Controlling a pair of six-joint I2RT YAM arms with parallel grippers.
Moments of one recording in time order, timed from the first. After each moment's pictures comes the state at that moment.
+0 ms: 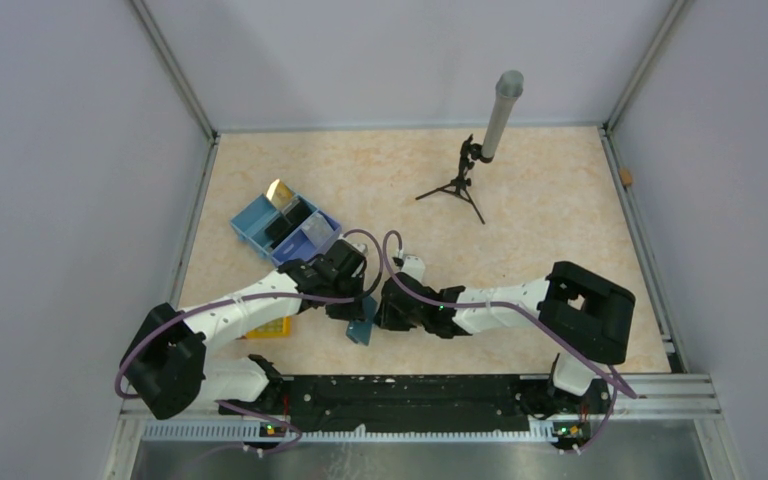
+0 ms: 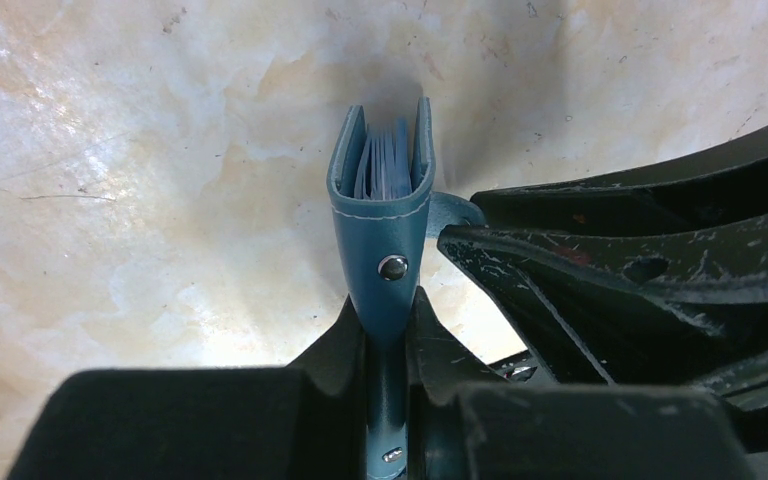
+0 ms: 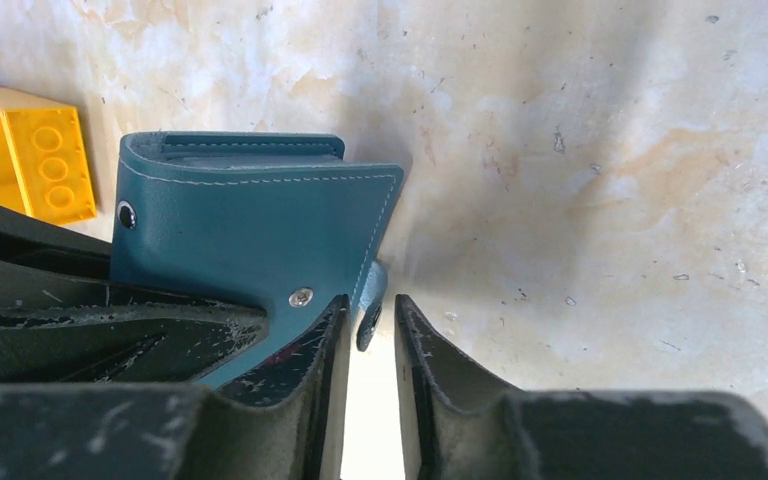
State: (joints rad) left arm -0.74 1.27 0.72 -0.58 0.08 -0.61; right arm 1.16 1.68 0.82 0.05 0.20 1.06
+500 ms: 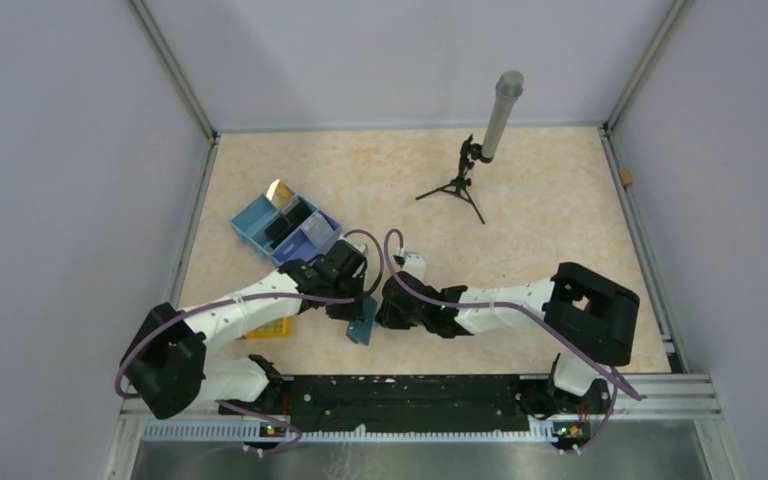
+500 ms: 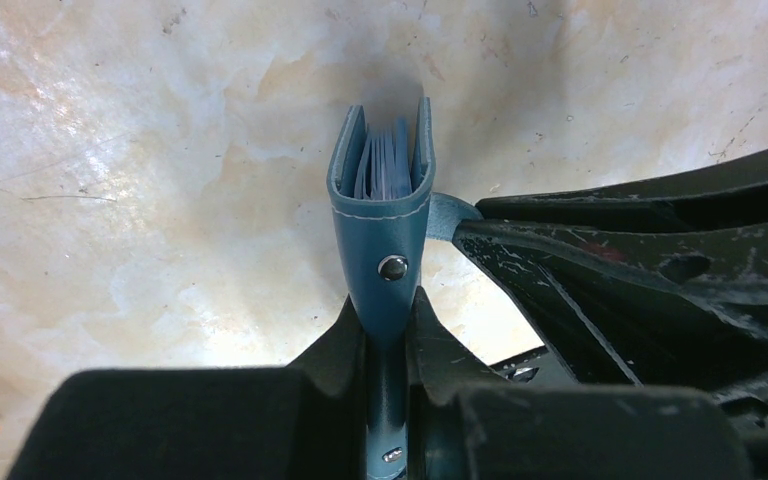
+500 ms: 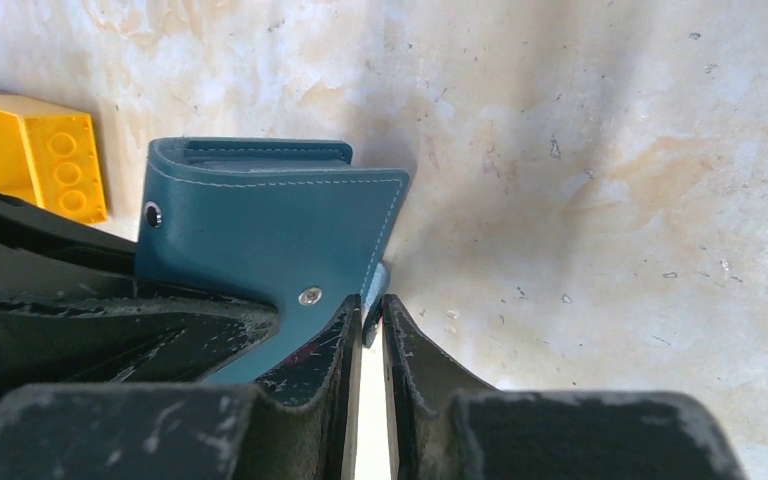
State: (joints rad) left arm -0.75 1.27 0.72 -0.58 0.07 -0.61; right arm 1.16 1.67 0.82 0.04 0.22 1.06
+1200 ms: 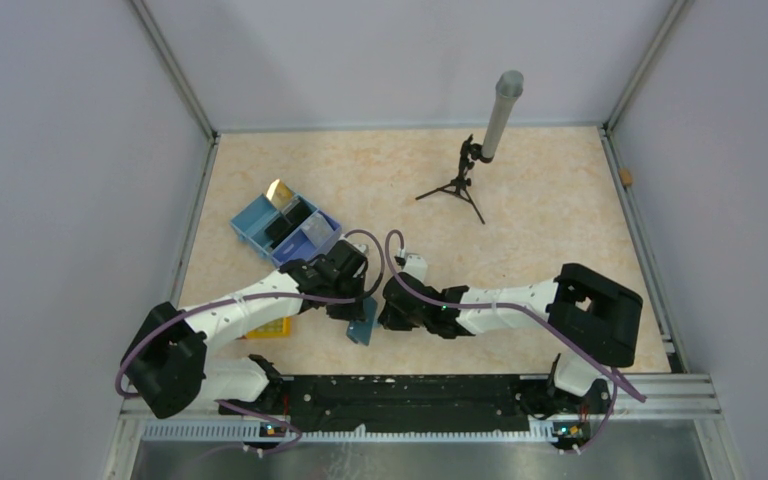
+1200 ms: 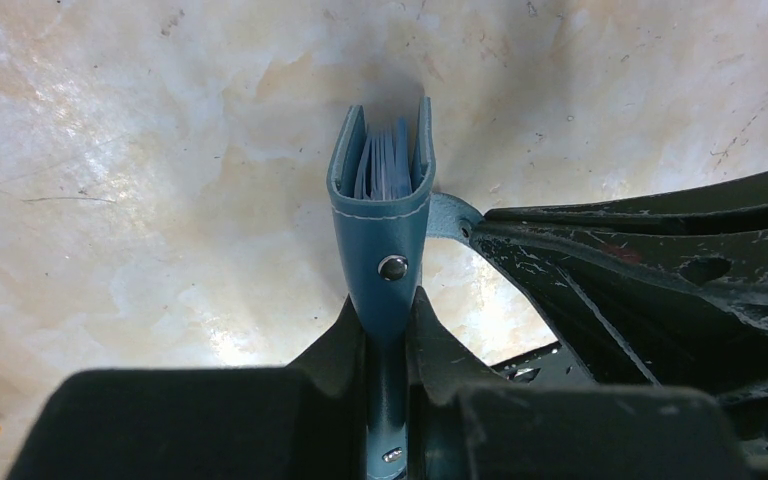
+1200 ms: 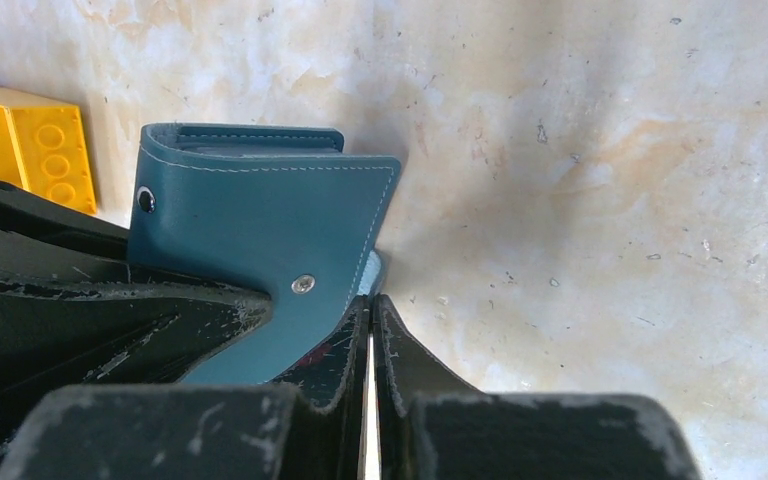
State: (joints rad) left arm -0.76 1.27 0.73 -0.58 0.07 -0.61; right arm 1.17 1.65 0.82 0.01 0.23 1.06
